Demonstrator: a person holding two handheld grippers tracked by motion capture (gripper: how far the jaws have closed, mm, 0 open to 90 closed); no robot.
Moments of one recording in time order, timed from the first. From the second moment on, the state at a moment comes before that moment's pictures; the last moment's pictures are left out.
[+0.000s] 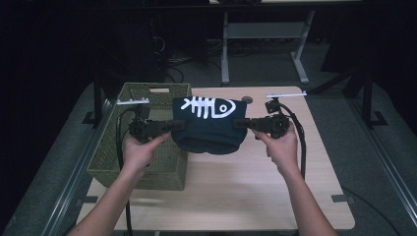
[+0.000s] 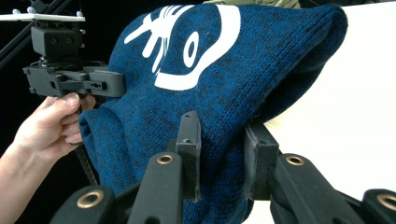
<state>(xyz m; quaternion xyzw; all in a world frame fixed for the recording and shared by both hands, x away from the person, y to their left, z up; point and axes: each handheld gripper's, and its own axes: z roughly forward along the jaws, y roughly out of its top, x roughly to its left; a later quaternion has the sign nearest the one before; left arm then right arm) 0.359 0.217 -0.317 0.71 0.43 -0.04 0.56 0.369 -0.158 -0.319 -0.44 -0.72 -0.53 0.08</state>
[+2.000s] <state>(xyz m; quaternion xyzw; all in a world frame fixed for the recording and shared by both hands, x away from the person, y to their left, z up) 0.349 0.325 -0.325 0.68 0.50 -0.01 0.54 0.398 -0.036 -0.325 -0.40 -0.75 -0.52 0.10</state>
